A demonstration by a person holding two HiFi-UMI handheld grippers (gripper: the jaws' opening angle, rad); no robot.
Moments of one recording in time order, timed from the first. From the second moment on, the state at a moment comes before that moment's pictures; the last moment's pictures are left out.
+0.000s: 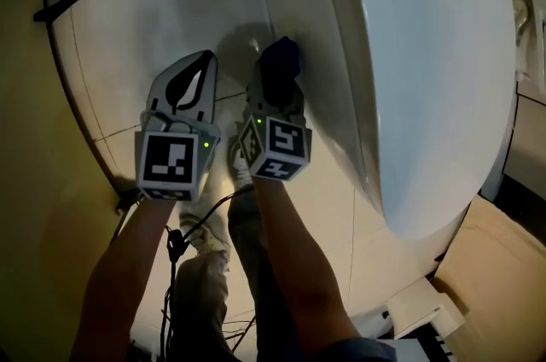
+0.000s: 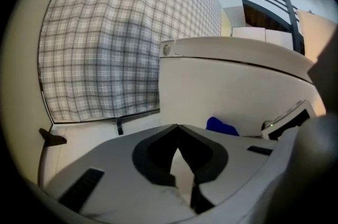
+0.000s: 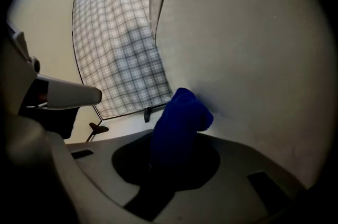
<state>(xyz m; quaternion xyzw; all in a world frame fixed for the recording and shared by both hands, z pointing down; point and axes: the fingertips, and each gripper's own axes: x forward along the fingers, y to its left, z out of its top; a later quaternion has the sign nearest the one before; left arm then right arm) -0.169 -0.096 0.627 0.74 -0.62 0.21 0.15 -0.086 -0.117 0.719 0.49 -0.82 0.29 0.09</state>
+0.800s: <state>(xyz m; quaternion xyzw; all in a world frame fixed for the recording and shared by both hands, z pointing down) -0.204 -0.106 0.664 0.72 -0.64 0.21 0.15 -0.175 -0.196 0.742 0.43 -0.86 0.26 0.07</state>
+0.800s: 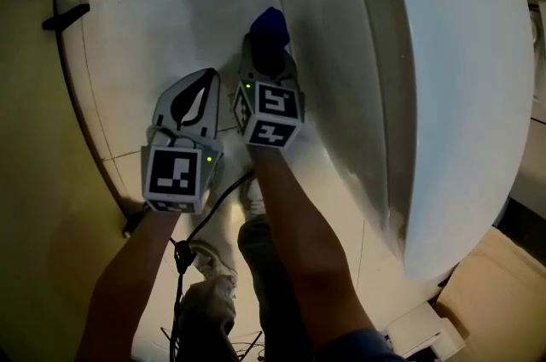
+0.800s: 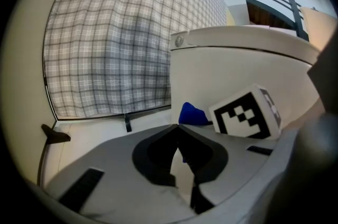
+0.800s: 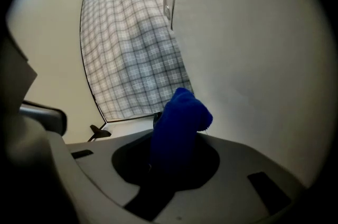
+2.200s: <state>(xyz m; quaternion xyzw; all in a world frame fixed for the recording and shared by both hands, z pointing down) -0.112 -0.037 0.674 0.77 -0.57 0.26 0.14 -0.045 -0.043 0.764 0.51 -0.80 0.30 0.09</state>
